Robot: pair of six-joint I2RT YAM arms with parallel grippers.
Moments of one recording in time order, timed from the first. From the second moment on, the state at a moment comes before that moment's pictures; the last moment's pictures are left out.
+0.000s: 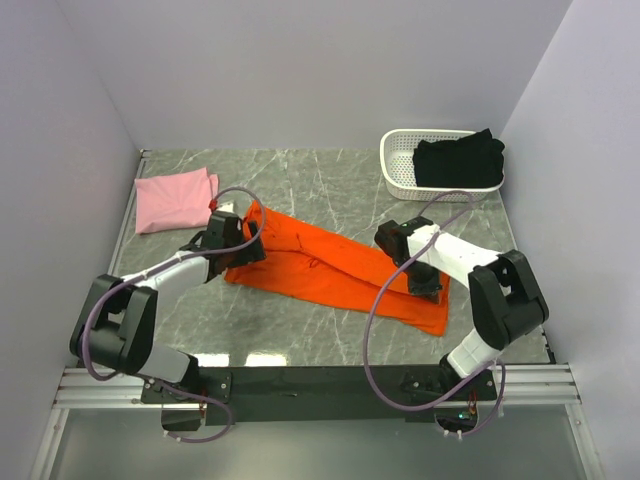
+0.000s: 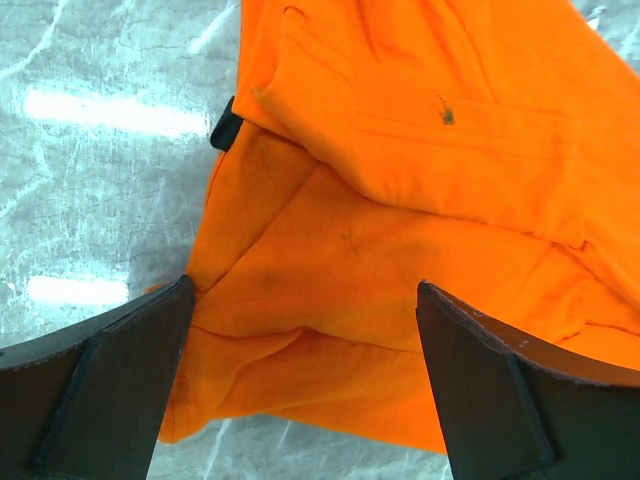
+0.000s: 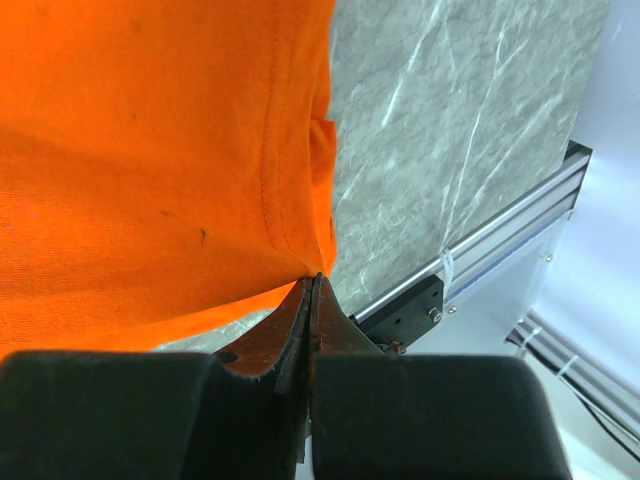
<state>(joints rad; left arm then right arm) -0.32 1.44 0.71 -0.08 -0.09 -0.51 0.48 1.59 1.00 -1.22 0.56 0.72</state>
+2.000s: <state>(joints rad) -0.31 1.37 0.70 -0.32 -0.32 -0.69 0.50 1.44 0.97 -1.09 0.45 0.64</state>
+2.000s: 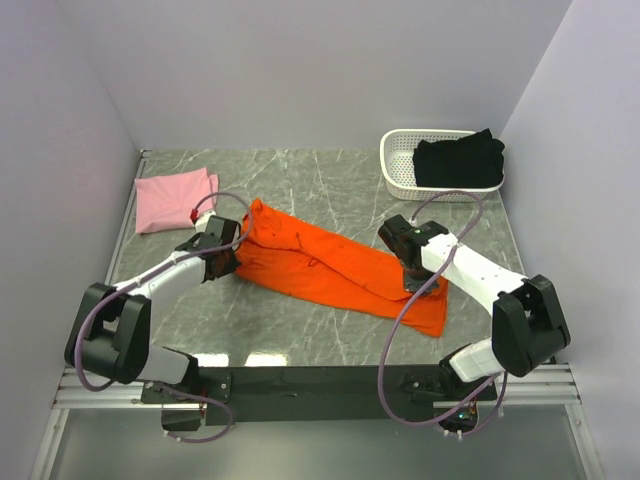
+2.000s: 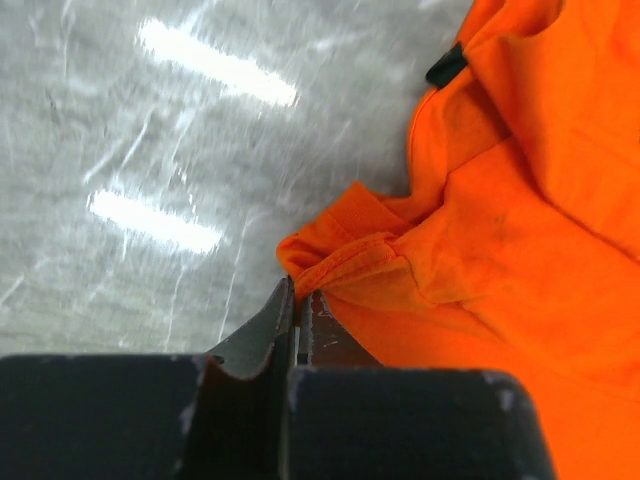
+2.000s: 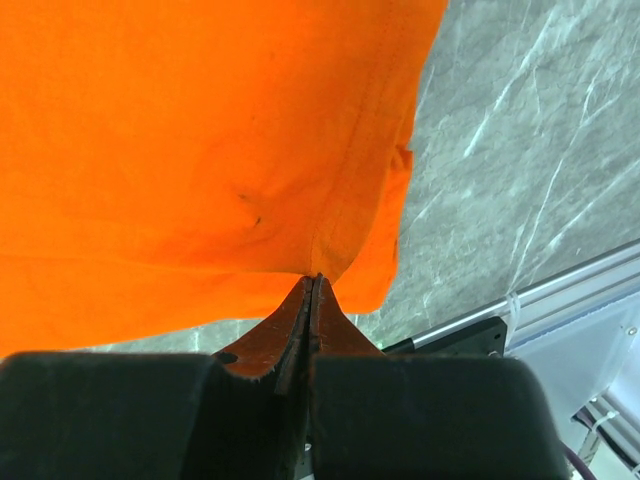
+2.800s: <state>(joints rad) -0.23 1.71 1.00 -0.39 -0.37 -0.58 0.67 1.52 0.93 -1.12 0.44 0.70</state>
